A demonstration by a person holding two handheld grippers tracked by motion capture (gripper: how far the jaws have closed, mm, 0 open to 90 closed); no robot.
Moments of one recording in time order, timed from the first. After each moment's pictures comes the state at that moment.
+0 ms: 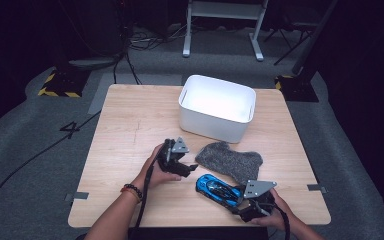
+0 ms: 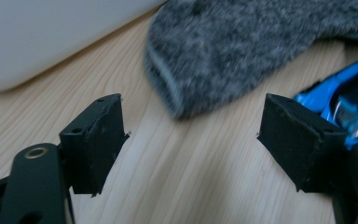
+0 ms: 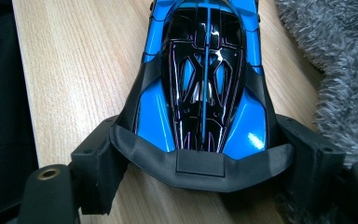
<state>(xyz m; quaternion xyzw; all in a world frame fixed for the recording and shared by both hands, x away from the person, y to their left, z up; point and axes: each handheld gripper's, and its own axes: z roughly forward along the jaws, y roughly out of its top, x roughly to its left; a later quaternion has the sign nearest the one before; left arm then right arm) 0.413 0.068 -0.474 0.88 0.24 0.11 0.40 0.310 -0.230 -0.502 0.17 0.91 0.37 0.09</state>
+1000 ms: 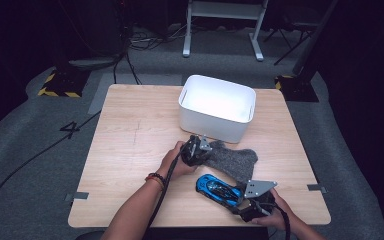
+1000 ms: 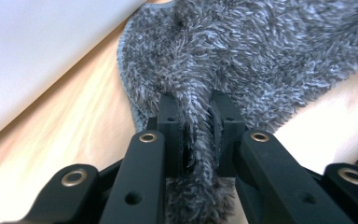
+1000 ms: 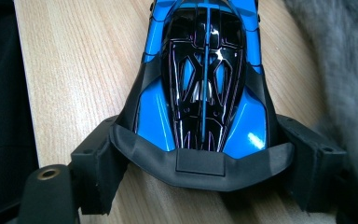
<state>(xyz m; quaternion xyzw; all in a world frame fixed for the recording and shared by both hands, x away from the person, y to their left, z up) 0.443 0.018 -0.491 0.92 0.19 0.14 0.32 0.310 -0.232 -0.502 0.17 0.91 0.37 0.09</state>
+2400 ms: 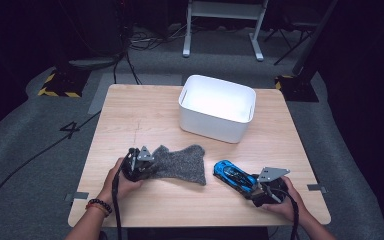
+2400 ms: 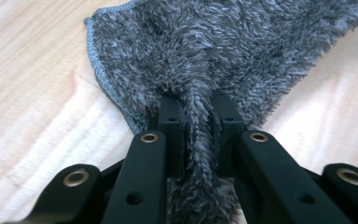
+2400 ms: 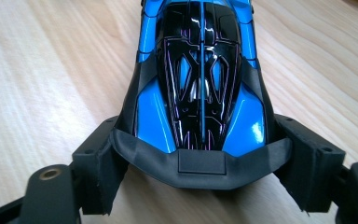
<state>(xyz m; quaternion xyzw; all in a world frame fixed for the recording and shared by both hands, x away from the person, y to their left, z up) 0.376 0.178 -0.486 0.89 0.31 0.11 0.31 0.342 -0.273 -0.496 0.25 0.90 0.34 0.13</state>
